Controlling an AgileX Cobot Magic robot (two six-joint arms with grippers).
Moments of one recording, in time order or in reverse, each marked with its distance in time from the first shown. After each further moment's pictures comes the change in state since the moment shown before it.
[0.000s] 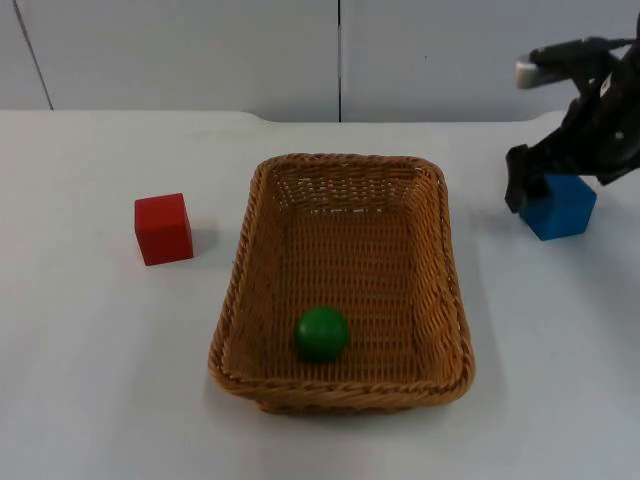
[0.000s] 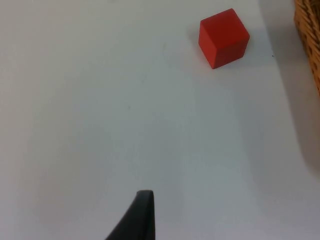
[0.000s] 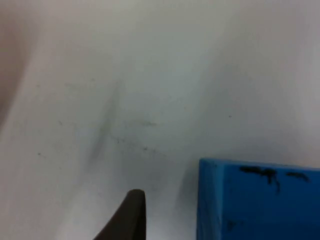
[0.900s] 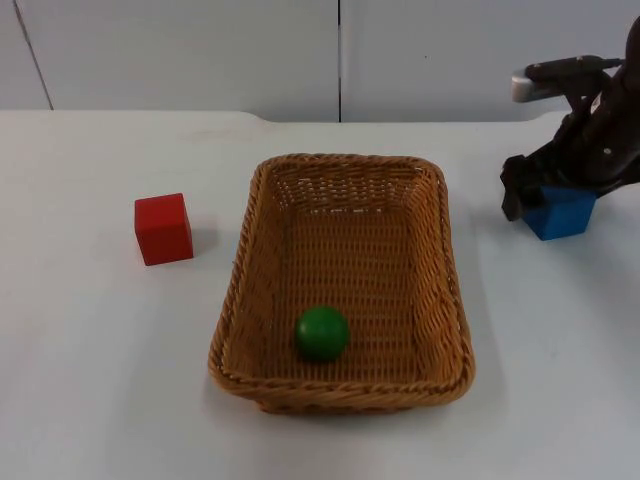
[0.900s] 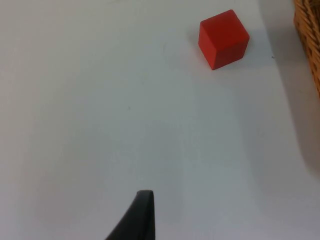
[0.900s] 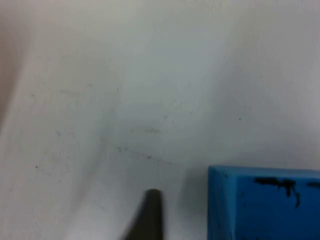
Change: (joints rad) right arm 0.000 0.027 -0.006 0.025 -0.023 0.023; left arm 0.000 0.000 0.000 0.000 -0.002 0.000
